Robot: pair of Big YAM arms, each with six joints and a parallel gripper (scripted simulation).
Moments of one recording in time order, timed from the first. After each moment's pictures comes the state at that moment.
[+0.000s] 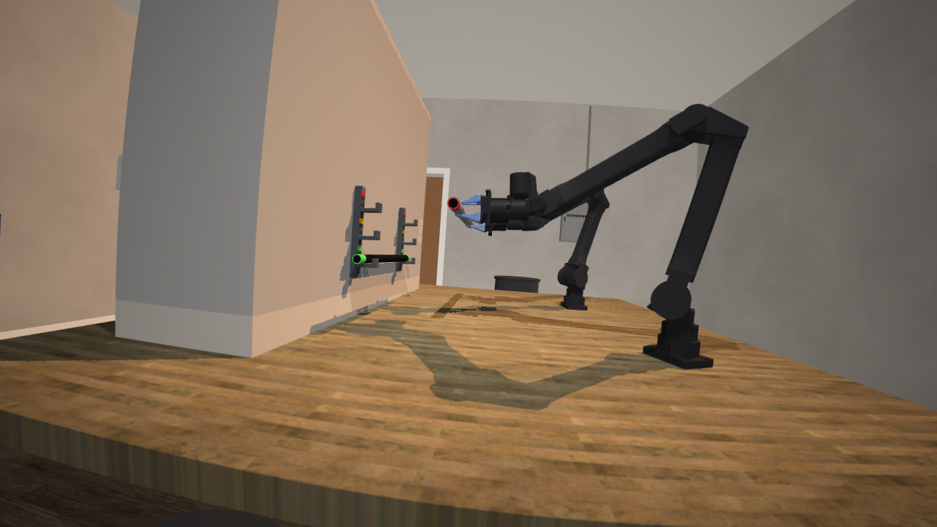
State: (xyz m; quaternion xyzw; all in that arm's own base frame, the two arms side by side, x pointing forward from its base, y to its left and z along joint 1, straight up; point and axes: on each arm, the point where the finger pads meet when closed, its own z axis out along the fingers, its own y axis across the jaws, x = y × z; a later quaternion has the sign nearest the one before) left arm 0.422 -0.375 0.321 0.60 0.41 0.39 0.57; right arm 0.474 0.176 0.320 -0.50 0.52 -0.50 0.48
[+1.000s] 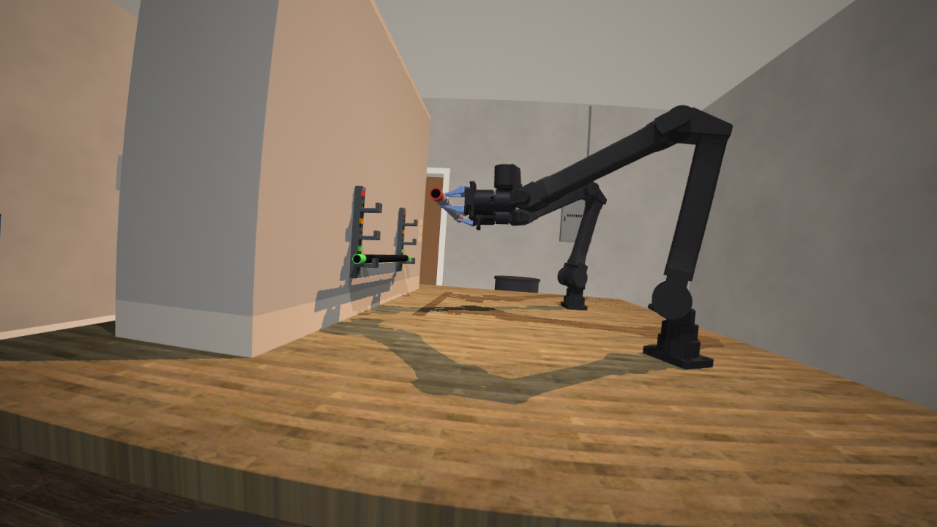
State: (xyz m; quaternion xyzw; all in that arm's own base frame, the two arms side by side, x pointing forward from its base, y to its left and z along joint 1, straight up) left arm 0.465 -0.389 0.342 0.60 0.40 0.39 0.57; right arm 0.519 0.174 0.340 -0.49 0.52 -0.51 0.48
